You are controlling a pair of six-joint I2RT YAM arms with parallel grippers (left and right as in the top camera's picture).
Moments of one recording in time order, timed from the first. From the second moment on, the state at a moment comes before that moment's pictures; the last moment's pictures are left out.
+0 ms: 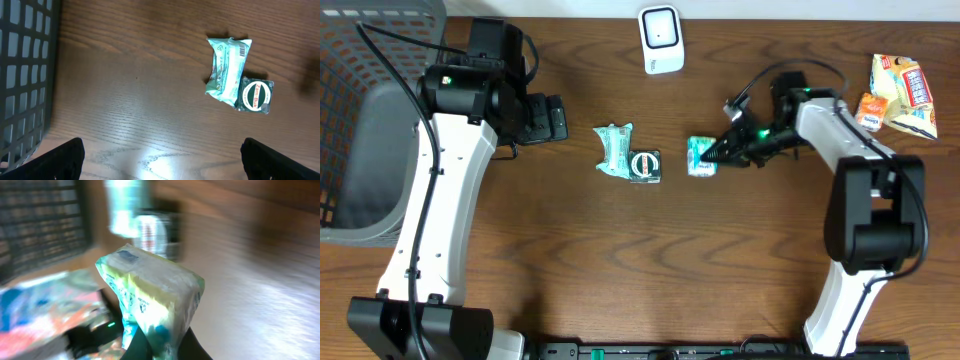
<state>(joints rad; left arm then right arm) -0.12 1.63 1.70 -1.30 -0.01 -0.28 0.05 2.08 1.48 -0.97 -0.99 -0.06</state>
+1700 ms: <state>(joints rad) -0.12 1.63 1.70 -1.30 -0.01 -0.28 0.26 1.99 1.59 -0.95 -0.41 -0.01</state>
